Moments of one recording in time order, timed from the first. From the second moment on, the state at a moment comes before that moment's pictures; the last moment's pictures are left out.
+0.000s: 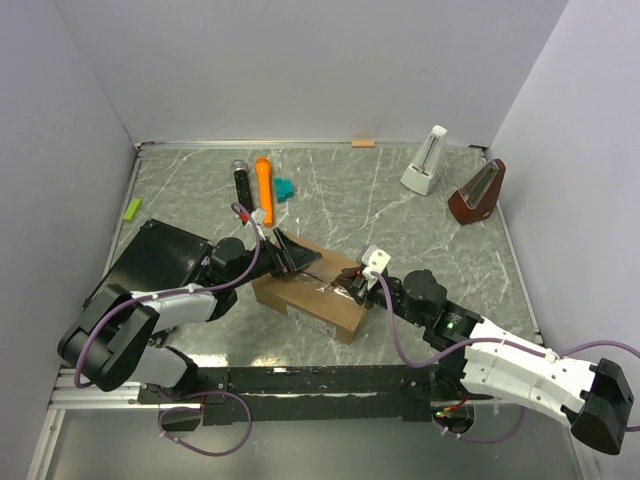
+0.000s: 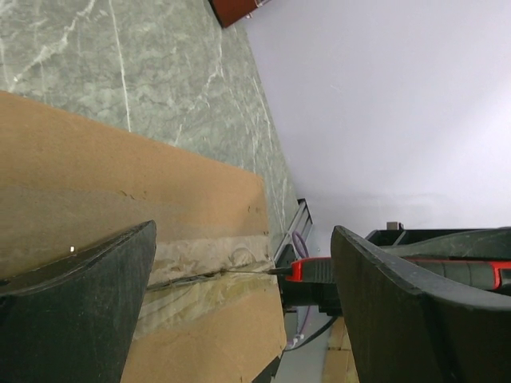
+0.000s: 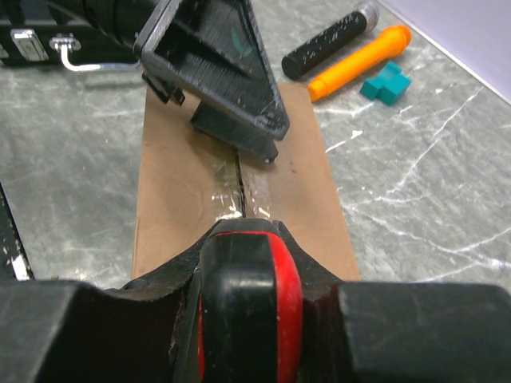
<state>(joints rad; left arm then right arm) -0.57 1.37 0.43 0.84 0.43 -1.06 0.93 0.74 0.43 0.18 -0.01 -0.13</state>
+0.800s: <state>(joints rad) -0.58 1.35 0.43 0.80 0.32 -1.07 0.93 0.66 0.44 0.06 0.02 -0.12</state>
